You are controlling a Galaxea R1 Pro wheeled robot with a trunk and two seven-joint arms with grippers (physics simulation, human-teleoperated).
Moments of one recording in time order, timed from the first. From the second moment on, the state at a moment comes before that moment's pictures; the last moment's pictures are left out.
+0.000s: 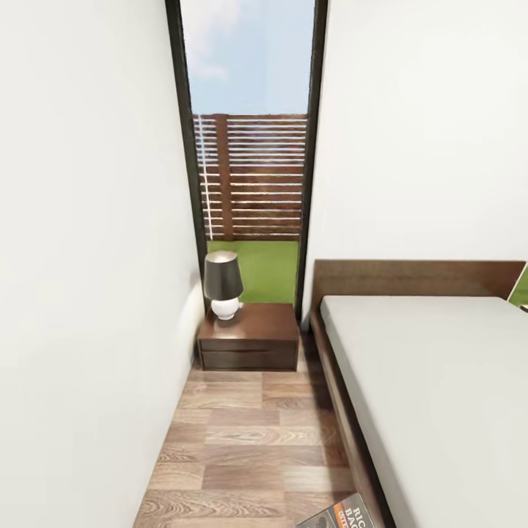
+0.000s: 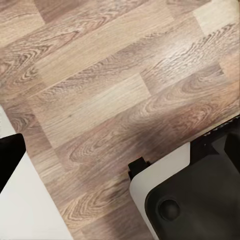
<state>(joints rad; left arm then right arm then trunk) -0.33 0.12 0.33 -0.02 -0.75 -0.24 -0.27 -0.24 -0.36 0.32 -0.27 -0.69 0.14 1.03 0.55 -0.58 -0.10</state>
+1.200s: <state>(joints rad) -0.33 0.12 0.33 -0.02 -0.75 -0.24 -0.27 -0.24 -0.36 0.32 -0.27 -0.69 0.14 1.03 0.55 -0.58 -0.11</state>
